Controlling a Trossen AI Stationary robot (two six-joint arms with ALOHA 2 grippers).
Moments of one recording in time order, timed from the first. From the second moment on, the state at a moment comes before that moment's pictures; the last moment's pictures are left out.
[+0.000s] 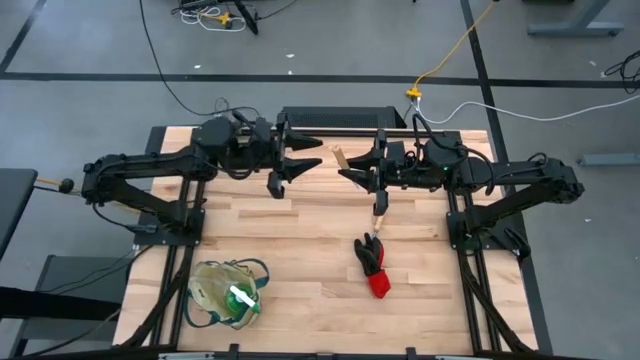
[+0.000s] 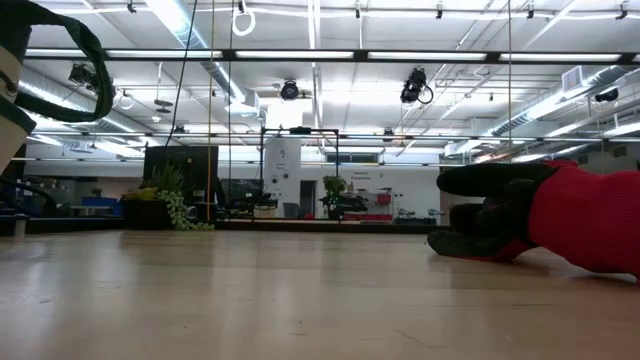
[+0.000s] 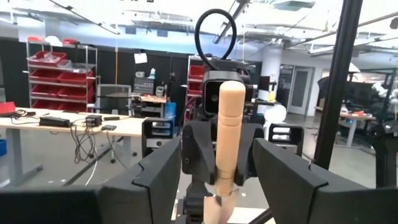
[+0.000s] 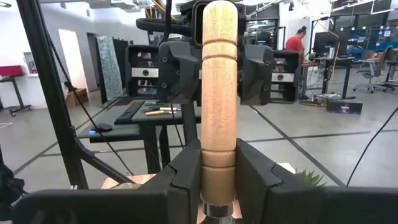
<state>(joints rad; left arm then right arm) 0.12 1.28 1.25 0.28 0.10 -0.12 0.04 1.24 1.22 0.10 0.07 0.04</state>
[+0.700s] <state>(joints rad) 0.12 1.35 1.29 0.34 0.10 -0.17 0.04 1.24 1.22 0.12 0.10 0.03</state>
